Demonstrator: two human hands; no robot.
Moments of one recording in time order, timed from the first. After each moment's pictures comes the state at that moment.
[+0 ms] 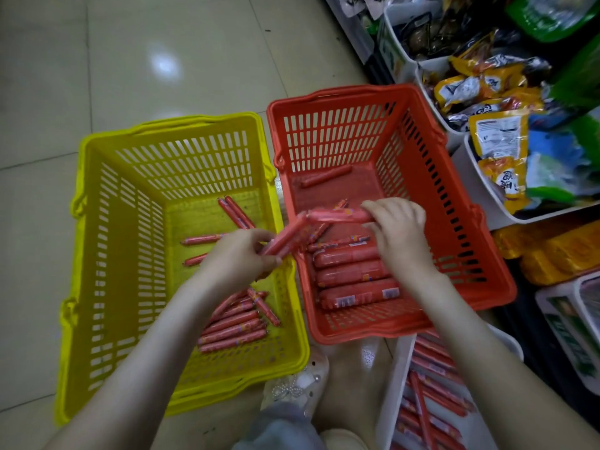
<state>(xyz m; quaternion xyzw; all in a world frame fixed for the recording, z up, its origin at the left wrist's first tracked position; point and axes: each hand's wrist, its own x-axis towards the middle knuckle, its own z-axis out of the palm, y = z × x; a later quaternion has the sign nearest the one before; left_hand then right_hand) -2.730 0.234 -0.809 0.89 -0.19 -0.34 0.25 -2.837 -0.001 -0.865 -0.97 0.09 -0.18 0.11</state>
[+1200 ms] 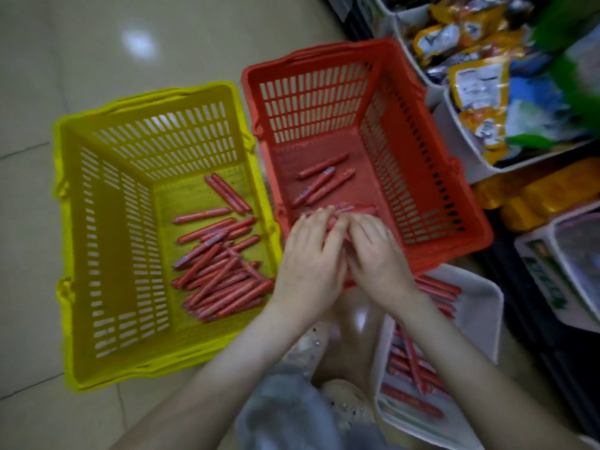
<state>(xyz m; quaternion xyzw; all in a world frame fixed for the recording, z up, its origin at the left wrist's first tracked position) -2.853 0.180 -0.835 0.85 -0.44 0.04 0.27 -2.915 0.055 -0.865 -0.97 0.10 -0.13 0.20</state>
